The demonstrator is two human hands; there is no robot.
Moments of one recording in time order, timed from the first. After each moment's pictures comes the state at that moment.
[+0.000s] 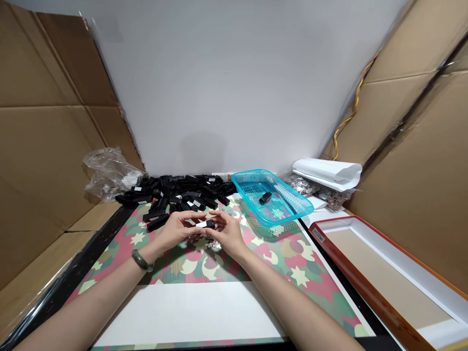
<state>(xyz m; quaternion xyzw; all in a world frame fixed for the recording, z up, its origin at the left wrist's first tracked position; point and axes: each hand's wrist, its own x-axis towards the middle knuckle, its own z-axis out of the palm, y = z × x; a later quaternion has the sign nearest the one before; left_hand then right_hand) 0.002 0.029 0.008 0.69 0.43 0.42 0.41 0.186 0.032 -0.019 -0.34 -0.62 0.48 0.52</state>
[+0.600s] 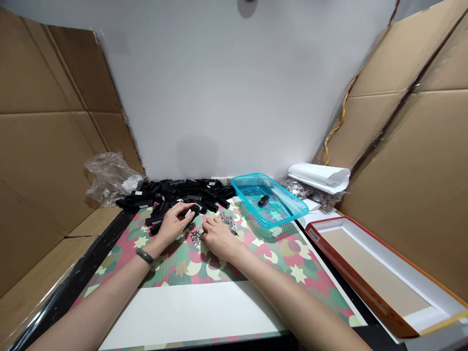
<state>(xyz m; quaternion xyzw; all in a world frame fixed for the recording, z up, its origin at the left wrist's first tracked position) -0.021 0.058 -0.008 0.69 0.47 0.51 0.20 0.171 0.039 -0.011 -0.29 -0.94 -0.15 0.11</state>
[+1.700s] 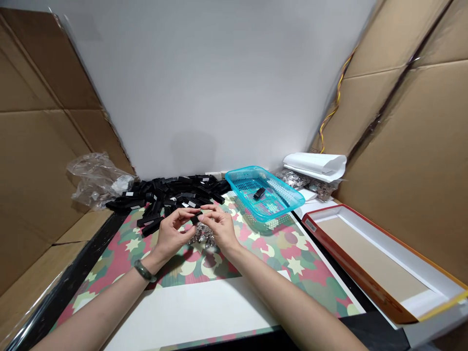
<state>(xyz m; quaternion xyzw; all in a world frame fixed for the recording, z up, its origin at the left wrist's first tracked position) 0.016 0.020 0.001 0.67 0.40 0.56 0.27 0.172 0.028 0.001 -0.35 -0.57 0.46 0.59</state>
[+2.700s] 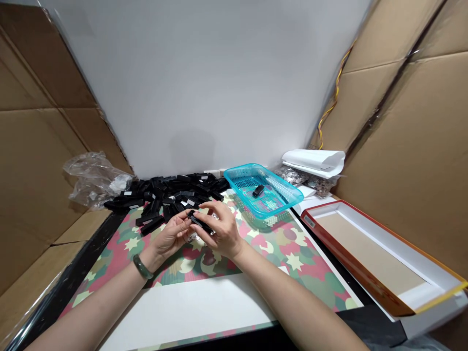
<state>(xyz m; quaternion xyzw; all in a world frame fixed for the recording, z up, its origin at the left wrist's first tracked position) 0.017 0.019 0.013 0.40 0.27 0.49 0.73 0.189 0.013 0.013 -0.28 -0.79 0.03 0.55</state>
